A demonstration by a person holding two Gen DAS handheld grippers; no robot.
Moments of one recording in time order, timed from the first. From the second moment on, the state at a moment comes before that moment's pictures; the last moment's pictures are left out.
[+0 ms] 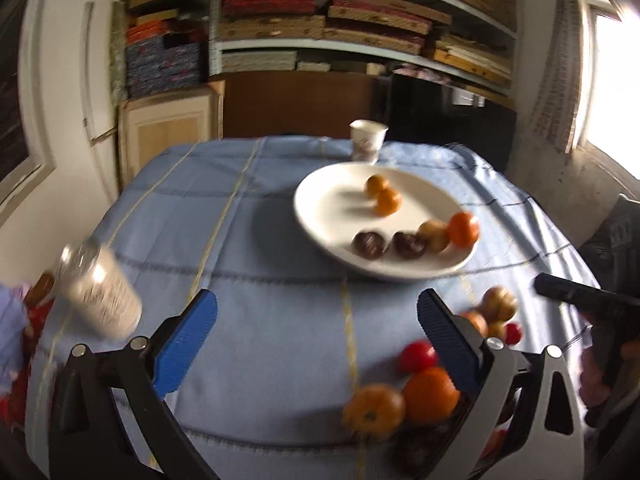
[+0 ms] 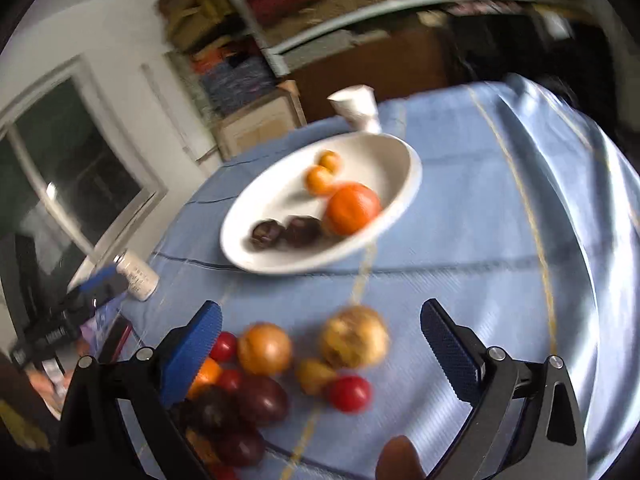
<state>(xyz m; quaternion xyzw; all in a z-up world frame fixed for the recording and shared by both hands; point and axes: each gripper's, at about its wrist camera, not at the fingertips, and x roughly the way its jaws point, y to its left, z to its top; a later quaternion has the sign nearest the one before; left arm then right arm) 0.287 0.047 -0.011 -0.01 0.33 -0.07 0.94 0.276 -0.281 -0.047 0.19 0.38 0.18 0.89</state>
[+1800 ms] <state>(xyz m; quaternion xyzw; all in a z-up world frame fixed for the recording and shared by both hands) 0.255 0.043 -0.057 0.03 0.40 -0.18 0.90 0.272 -0.258 -0.062 0.13 0.38 0.10 0.91</state>
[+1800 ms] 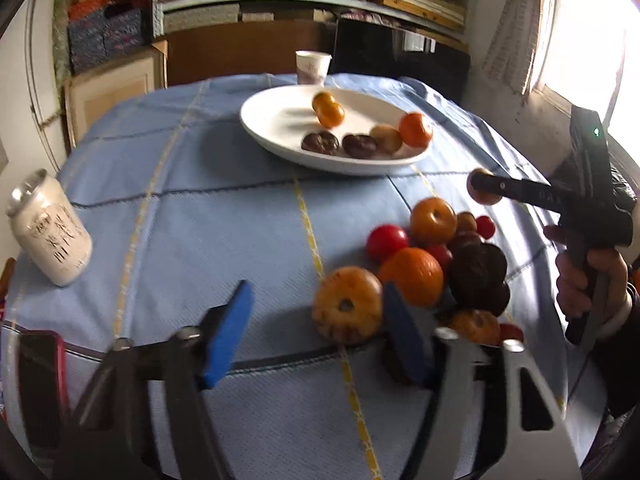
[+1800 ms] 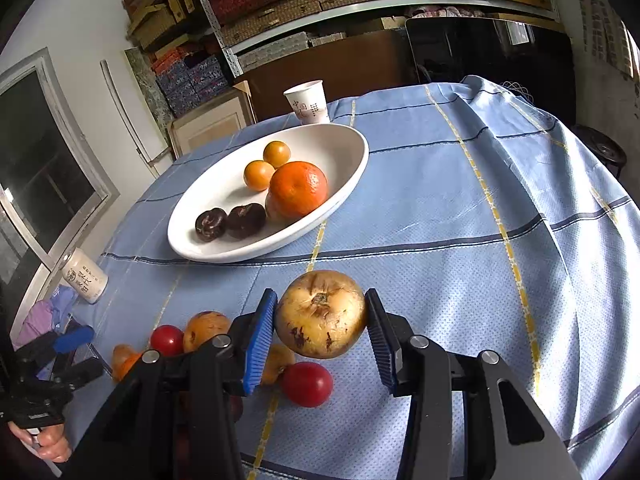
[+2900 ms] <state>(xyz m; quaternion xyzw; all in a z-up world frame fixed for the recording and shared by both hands) 0.256 0.019 -0.078 0.08 0.42 -0.19 0.88 0.271 -0.262 -0.062 0.13 0.38 0.09 0.91</state>
